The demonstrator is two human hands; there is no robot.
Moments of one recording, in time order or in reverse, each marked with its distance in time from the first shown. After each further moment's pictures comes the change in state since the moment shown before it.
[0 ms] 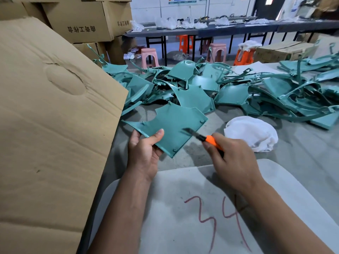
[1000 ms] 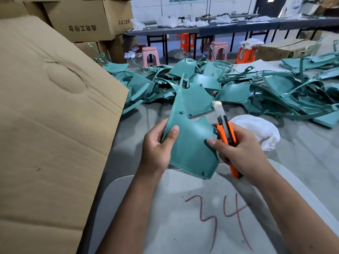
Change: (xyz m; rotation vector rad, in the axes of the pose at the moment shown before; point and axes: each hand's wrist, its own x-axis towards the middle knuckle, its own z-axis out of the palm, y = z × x) left_hand -0.006 -0.020 0.000 0.512 -0.353 0.332; right_hand 0.010 0.014 -0.008 0.909 -0.092 0.340
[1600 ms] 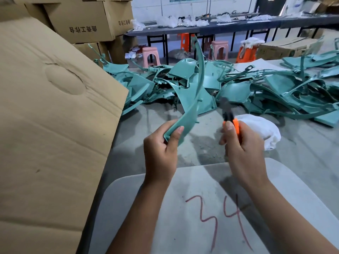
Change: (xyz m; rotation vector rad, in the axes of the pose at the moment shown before) left_hand -0.008 -0.002 0.012 0.424 0.183 0.315; right_hand -0.009 -0.001 0.014 -0.408 0.394 -0.227
